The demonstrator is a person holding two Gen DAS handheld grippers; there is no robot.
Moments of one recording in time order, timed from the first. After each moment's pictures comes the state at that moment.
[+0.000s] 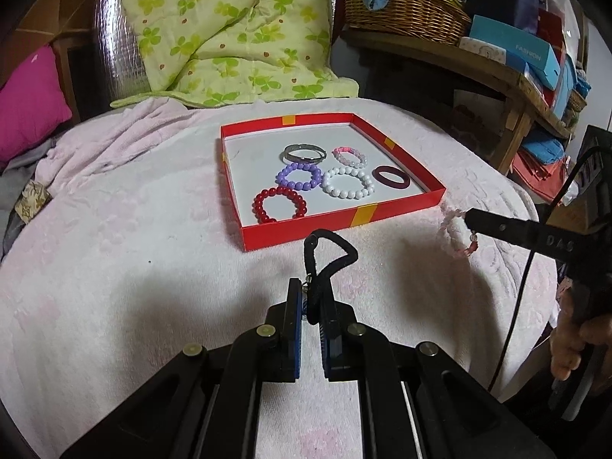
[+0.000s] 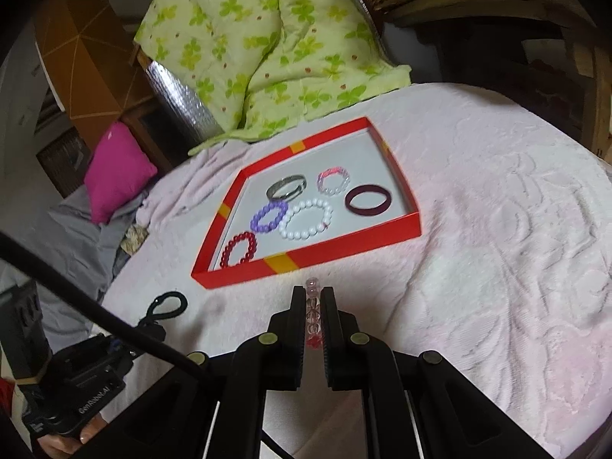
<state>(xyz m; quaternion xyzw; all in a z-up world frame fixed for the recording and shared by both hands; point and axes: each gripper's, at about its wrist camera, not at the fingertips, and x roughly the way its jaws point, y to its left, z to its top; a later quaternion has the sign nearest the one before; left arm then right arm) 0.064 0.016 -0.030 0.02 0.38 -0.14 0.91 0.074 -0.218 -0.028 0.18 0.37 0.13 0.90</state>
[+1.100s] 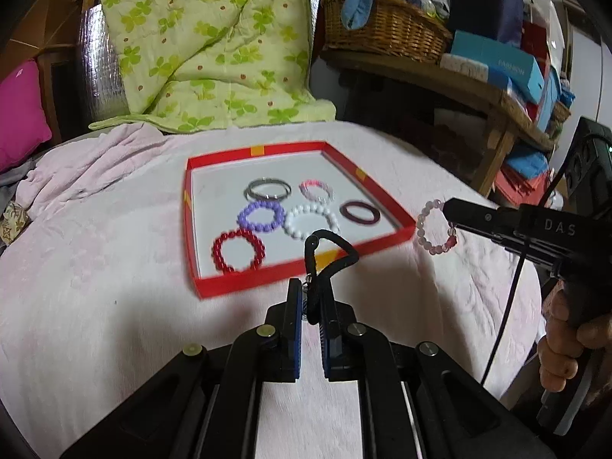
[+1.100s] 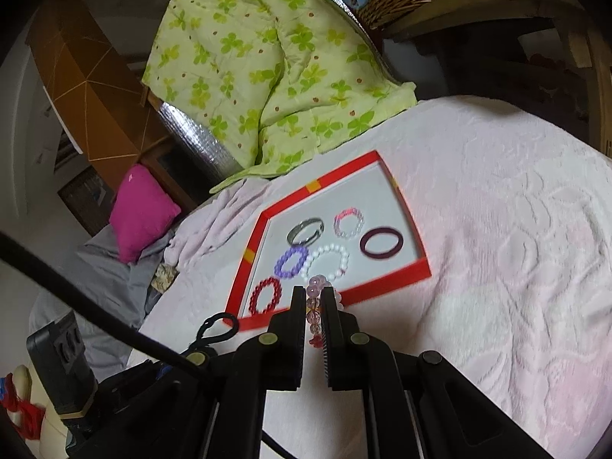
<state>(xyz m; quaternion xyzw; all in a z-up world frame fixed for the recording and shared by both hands) 0.085 -0.014 -0.013 0.00 0.34 -0.17 0.92 0.089 -0.240 -0.004 0.25 0.32 0.16 0.90</state>
